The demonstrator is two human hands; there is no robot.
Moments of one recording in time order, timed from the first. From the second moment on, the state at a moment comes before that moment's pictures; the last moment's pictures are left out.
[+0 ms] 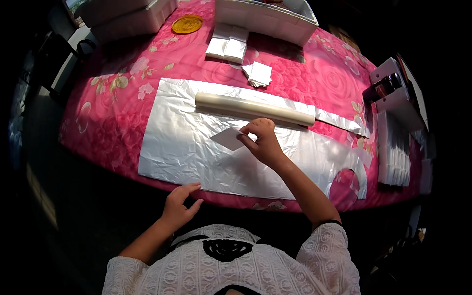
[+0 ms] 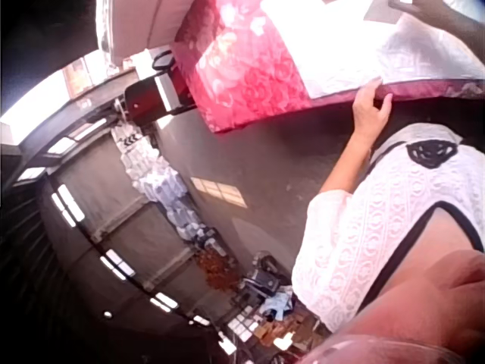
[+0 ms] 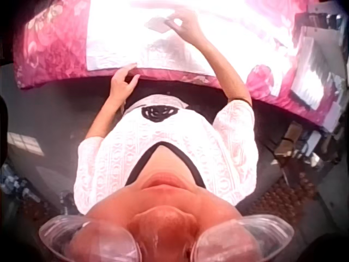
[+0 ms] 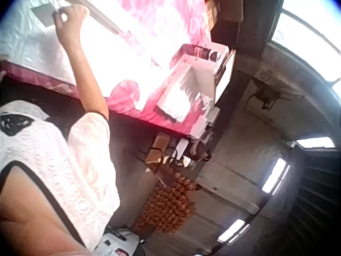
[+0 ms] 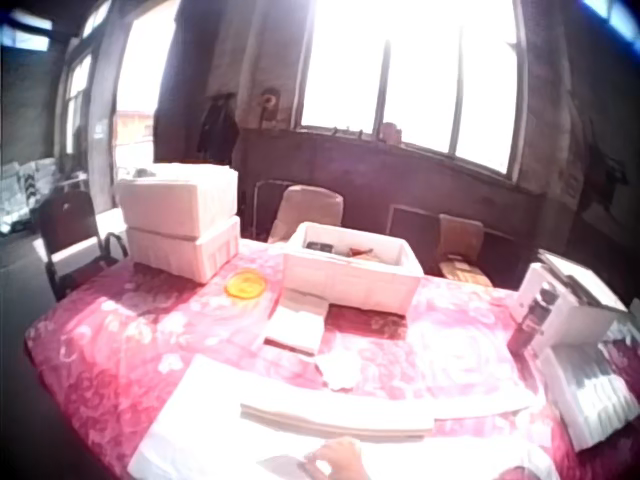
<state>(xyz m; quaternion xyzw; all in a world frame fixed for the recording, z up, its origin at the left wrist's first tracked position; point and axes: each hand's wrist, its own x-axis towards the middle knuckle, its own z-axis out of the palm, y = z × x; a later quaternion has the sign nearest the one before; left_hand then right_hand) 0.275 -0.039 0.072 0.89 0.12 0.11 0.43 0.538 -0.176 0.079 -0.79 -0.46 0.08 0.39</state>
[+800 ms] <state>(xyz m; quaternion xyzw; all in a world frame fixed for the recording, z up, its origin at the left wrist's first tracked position) 0.277 0.019 0.079 0.89 0.02 0.14 0.44 0.637 -0.194 0.059 -0.89 -0.33 0.07 0.31</state>
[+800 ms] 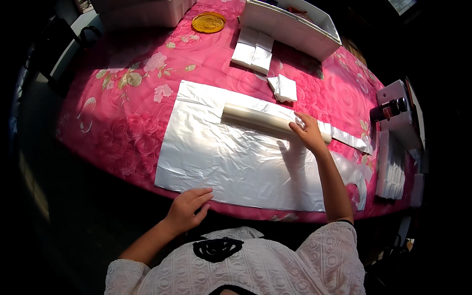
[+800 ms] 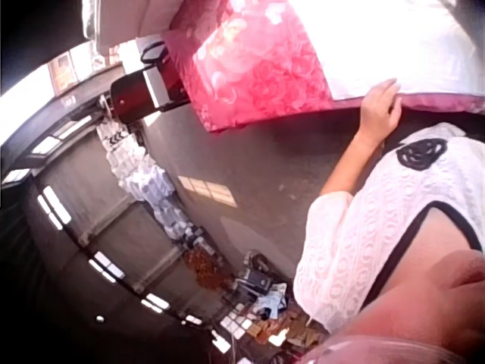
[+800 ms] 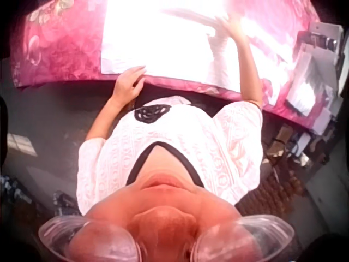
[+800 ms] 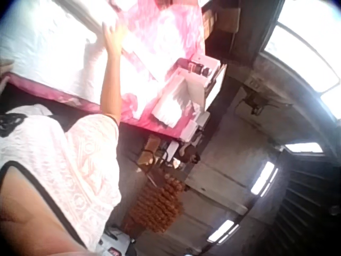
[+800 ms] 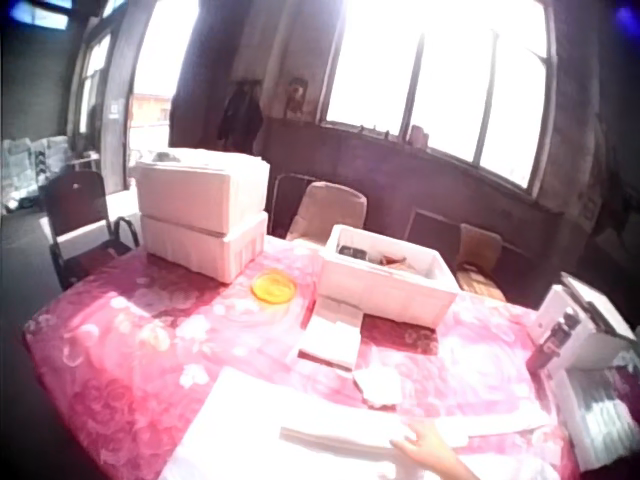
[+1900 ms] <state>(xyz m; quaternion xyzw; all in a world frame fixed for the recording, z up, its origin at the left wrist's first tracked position) 0.446 -0.154 0.036 0.94 -0.12 0.07 0.30 0.528 -0.369 0.029 -0.88 -0.43 0.01 0.19</state>
